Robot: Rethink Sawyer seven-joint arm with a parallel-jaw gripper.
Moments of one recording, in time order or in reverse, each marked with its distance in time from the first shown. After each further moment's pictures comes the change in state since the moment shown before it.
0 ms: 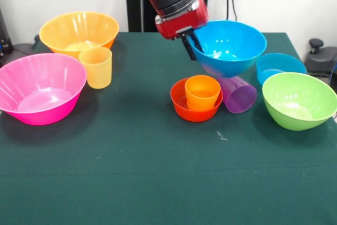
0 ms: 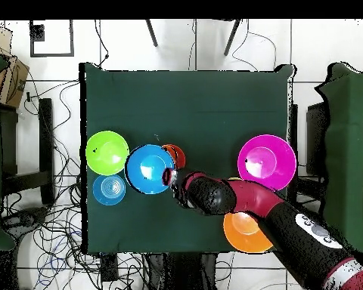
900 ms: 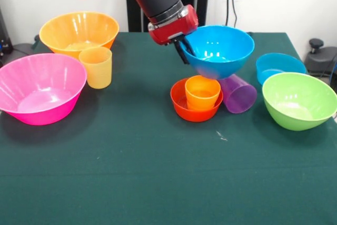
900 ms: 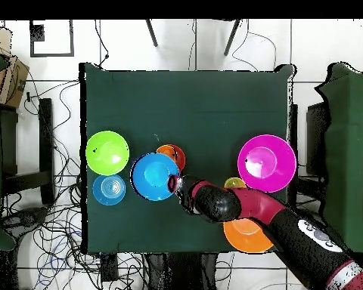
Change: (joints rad) arm -0.067 0.098 0.000 -0.001 -0.112 -0.041 0.000
